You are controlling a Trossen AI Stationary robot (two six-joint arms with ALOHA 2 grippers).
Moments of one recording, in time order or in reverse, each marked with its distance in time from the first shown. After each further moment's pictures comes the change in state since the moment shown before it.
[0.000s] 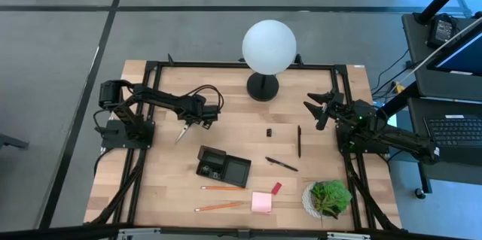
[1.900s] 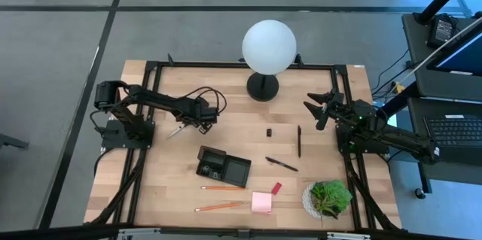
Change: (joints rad) left arm -0.044 -0.046 0.000 -0.006 -0.015 0.205; right arm 0.000 0.000 0.000 0.000 0.000 -0.003
